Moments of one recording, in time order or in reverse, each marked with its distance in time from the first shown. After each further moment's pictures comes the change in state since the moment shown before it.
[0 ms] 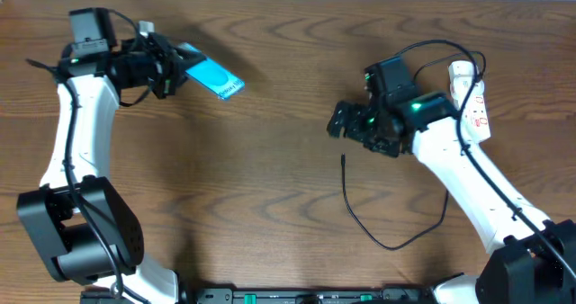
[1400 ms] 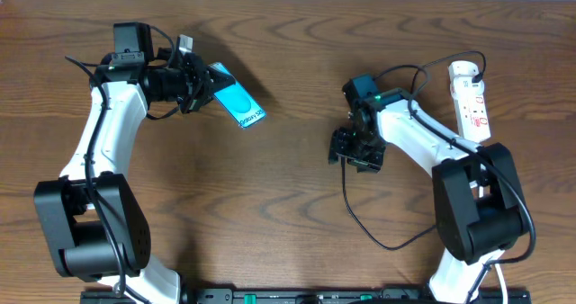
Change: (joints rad) left arm -0.093 0.000 -0.116 0.032 -0.016 0.174; right arm -0.012 0.348 0.000 -0.005 -0.085 -0.070
